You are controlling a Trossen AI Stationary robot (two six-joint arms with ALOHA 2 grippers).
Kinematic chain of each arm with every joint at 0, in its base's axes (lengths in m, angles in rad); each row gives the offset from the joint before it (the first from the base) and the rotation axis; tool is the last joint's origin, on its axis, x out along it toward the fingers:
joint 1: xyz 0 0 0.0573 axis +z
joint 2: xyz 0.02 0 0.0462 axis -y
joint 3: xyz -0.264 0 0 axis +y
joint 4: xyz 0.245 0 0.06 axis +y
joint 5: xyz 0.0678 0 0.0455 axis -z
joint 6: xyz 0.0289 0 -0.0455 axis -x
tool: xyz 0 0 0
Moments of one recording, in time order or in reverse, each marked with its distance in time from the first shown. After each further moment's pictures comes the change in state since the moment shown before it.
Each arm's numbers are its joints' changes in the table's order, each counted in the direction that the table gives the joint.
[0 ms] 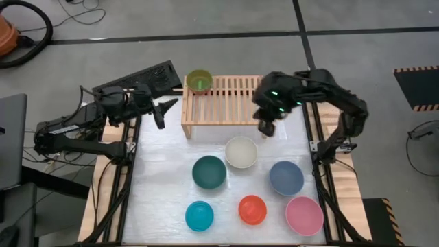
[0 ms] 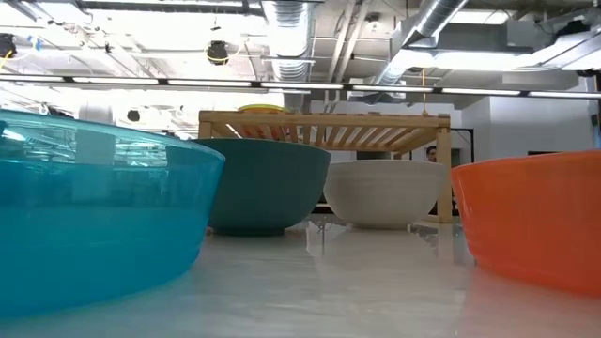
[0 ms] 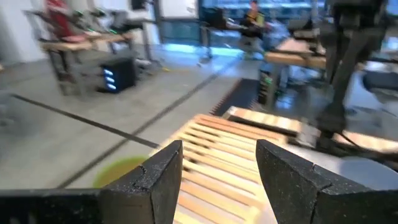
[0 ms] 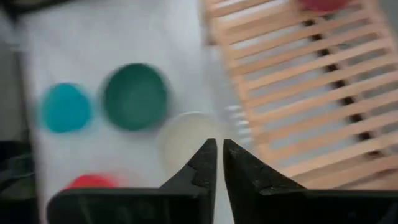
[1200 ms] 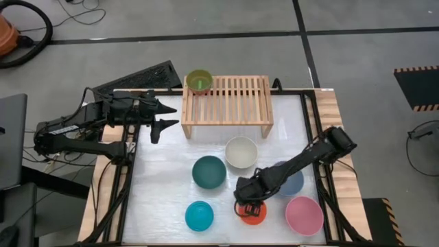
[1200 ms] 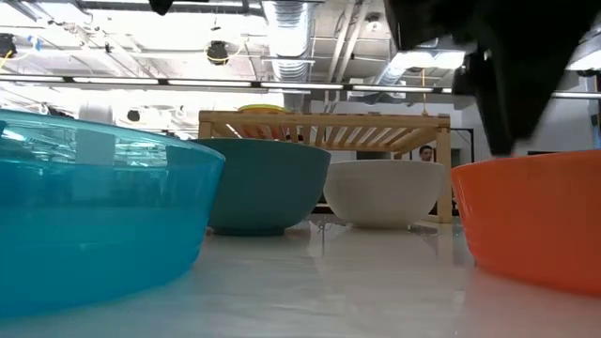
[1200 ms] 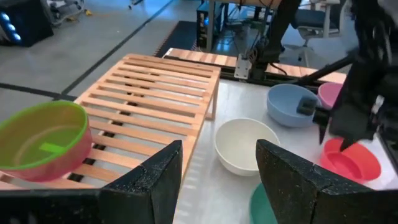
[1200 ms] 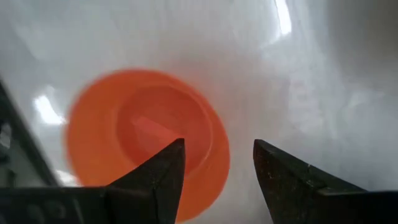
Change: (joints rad) left arm 0.001 0.002 0.000 0.236 0.282 0.048; right arm 0.561 -0.212 0.832 -0.605 -0.057 -0.593
